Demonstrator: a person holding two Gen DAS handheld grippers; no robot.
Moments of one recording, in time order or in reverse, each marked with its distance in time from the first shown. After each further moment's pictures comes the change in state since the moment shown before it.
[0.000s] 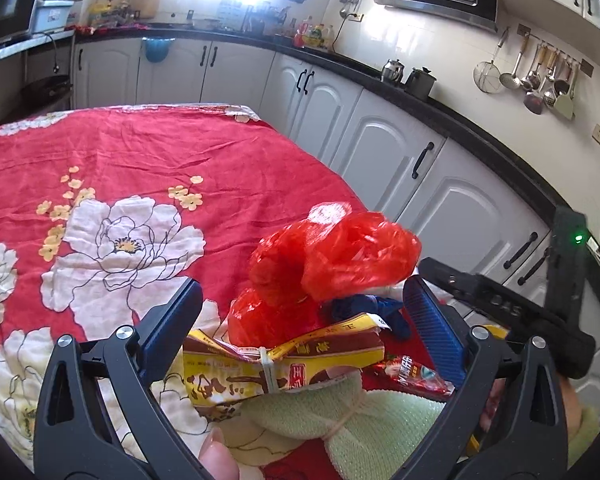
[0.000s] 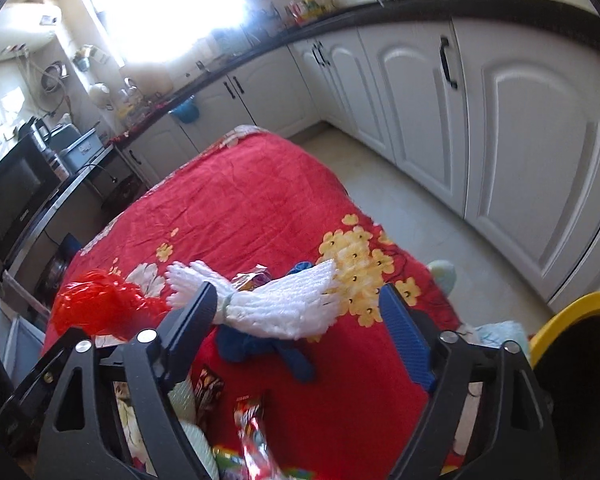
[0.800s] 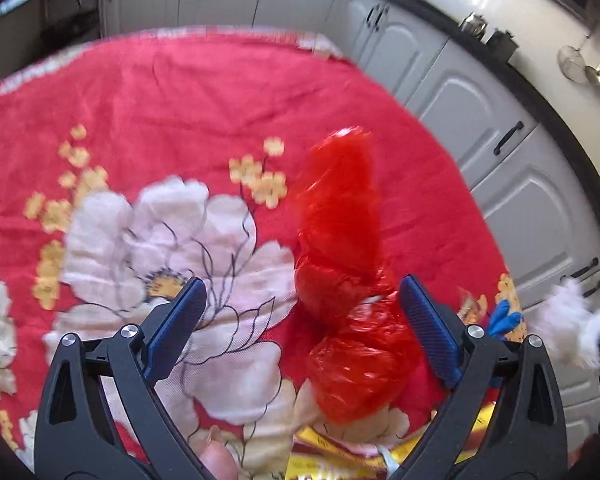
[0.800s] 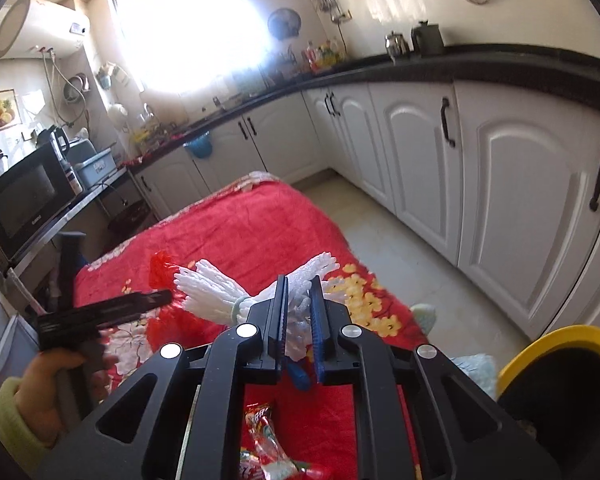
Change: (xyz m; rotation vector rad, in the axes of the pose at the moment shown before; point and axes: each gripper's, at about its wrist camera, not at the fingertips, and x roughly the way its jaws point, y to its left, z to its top) left arm 0.101 0.077 0.048 -0.133 0.313 0.148; right arm -0.072 0.012 -0.003 -0.103 -0.211 -0.004
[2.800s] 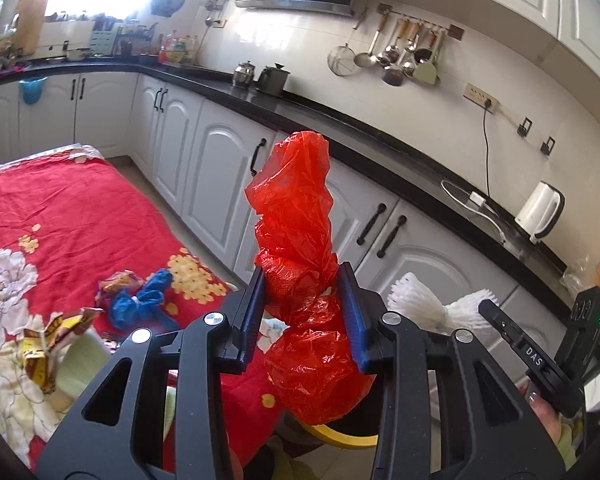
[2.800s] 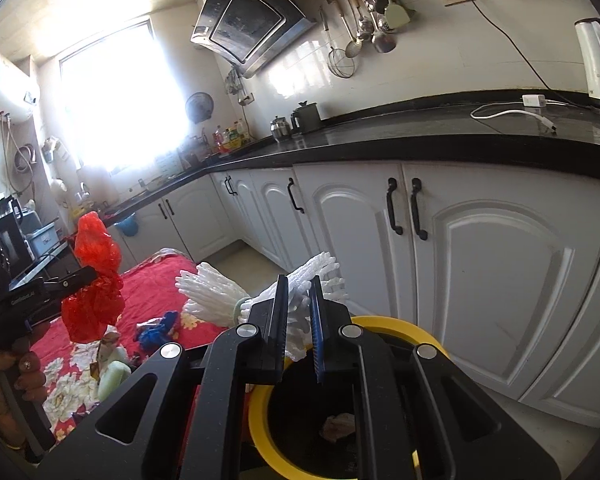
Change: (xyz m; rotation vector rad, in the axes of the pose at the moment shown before) left arm -0.160 -0.214 -0.149 0.408 -0.310 -0.497; right arm -0.233 -0.133 -0.060 0.108 -0.262 -0.292
